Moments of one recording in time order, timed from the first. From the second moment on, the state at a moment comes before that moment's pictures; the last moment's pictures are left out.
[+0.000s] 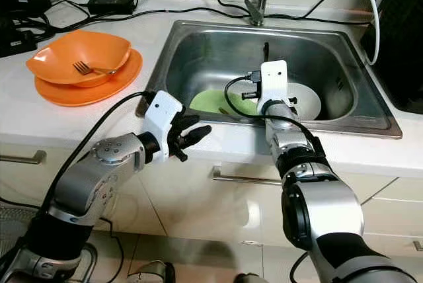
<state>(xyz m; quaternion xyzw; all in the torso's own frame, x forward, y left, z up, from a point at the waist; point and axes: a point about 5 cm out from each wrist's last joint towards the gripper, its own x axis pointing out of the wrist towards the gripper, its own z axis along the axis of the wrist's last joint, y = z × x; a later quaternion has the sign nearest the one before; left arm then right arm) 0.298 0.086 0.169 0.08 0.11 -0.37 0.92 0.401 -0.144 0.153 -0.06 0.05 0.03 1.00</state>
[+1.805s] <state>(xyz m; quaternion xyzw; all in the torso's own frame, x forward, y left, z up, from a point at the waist) 0.326 0.135 0.223 0.47 -0.12 -0.13 0.86 0.380 -0.135 0.152 0.00 -0.09 0.03 1.00</state>
